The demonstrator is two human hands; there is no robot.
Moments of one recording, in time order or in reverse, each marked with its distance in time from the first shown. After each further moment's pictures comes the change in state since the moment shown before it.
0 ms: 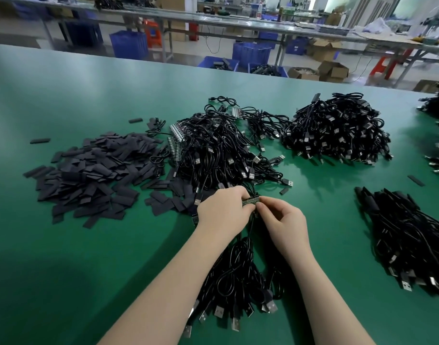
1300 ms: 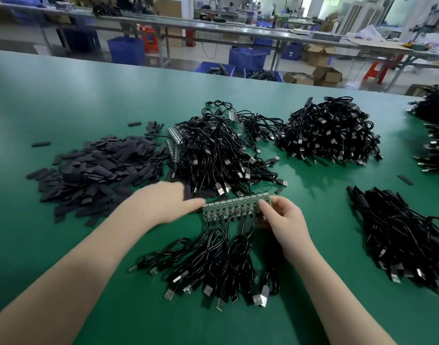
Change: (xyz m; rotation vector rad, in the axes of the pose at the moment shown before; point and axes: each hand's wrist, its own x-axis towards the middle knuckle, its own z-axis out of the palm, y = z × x) left_hand -0.008 -0.064 -0.091 0.457 -0.374 -0.071; right_hand -0.008 -0.011 -0.011 0.158 -0.062 0.192
